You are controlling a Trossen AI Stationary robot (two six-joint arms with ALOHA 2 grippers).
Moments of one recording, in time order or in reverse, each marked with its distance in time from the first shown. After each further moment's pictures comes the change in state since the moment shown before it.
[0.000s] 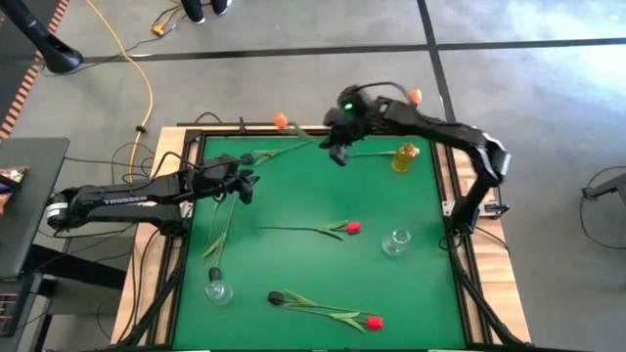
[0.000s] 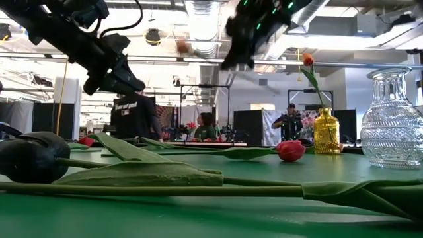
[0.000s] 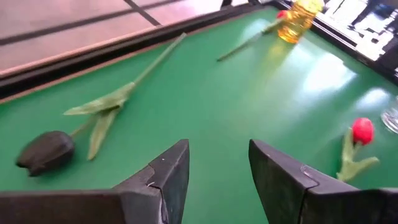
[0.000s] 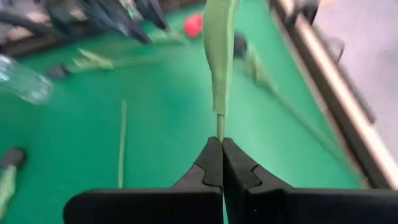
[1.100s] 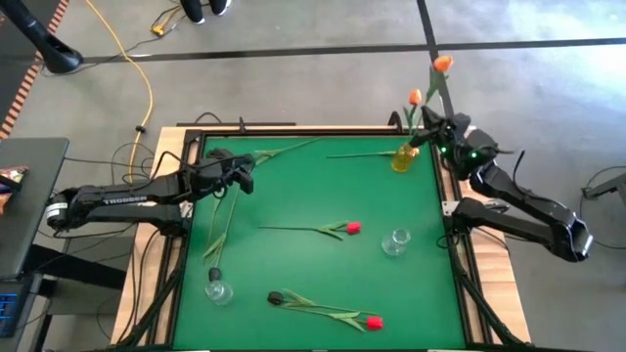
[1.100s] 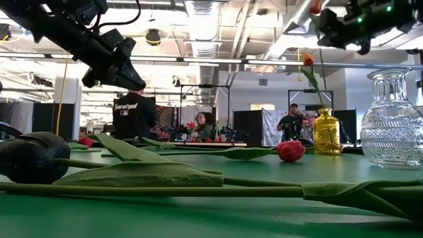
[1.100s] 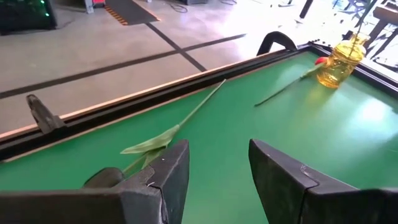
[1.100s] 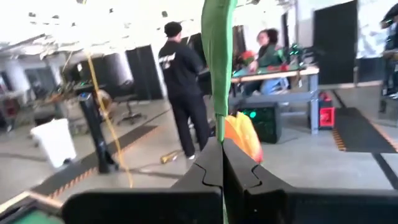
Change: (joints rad) left arm 0.000 0.000 0.000 0.077 -0.210 0.033; right arm -0.212 -1.095 -1.112 0.879 0.783 0.207
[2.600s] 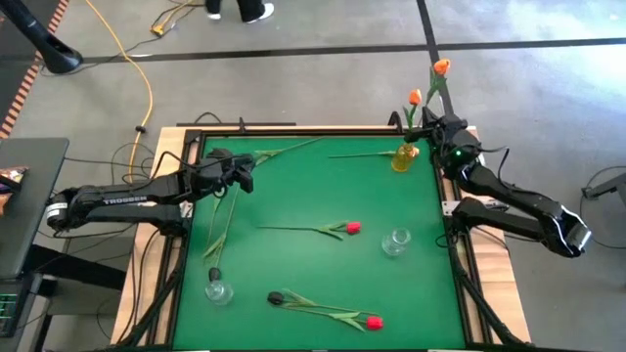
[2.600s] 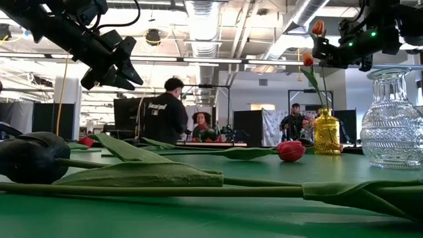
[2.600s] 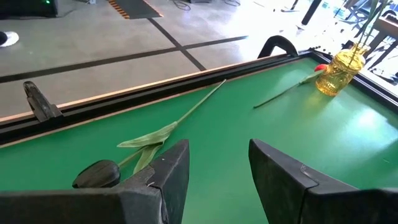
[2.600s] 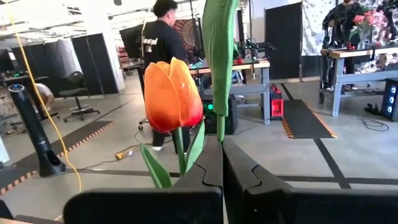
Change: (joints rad) left arm 0.000 0.000 0.000 -0.005 -0.002 -0.066; right arm -0.075 0.135 -0.098 0.172 0.101 -0.027
